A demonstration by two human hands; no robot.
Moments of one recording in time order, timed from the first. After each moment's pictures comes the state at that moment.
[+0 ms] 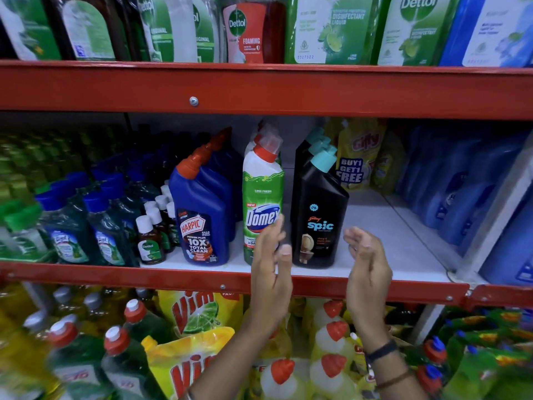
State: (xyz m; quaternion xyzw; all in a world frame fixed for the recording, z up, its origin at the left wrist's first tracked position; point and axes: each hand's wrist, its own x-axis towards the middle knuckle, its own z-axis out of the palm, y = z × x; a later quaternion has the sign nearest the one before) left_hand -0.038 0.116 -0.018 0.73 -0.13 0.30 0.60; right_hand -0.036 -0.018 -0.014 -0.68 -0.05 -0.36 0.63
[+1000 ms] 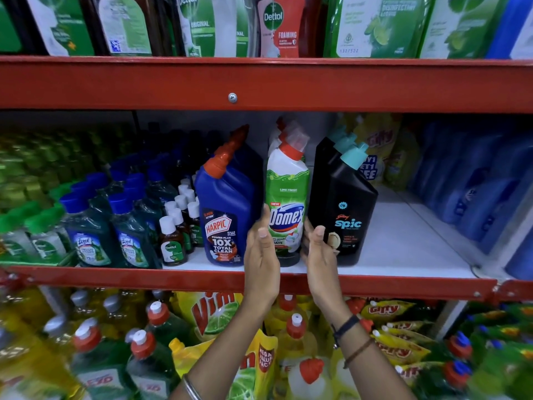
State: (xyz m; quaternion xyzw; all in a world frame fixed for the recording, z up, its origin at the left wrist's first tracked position) left_hand -0.015 0.175 -0.018 0.71 -0.09 0.23 0.66; right_hand -0.007 0.077 -0.017 -0.69 -0.10 -0.14 0.70
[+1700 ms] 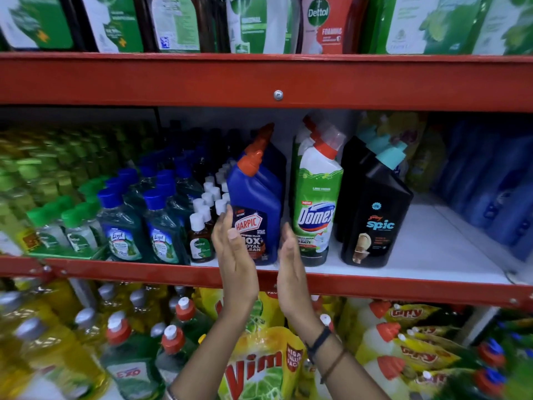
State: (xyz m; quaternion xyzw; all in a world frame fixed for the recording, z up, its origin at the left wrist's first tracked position) left_hand -0.025 0.247 -0.019 0.68 0.00 0.36 0.64; right_hand -0.028 0.169 -0.028 -0.68 -0.14 -0.12 0.71
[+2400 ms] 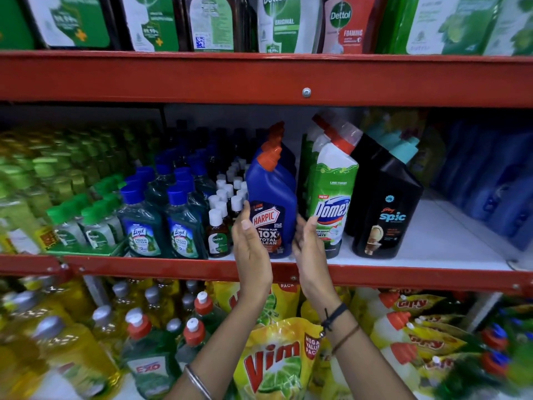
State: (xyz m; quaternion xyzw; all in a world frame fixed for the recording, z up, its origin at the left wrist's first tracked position) left_hand -0.026 0.261 -0.018 0.67 -0.01 0.30 0.68; right_hand -0.007 0.177 -0.023 -0.61 -0.07 -0.09 0.79
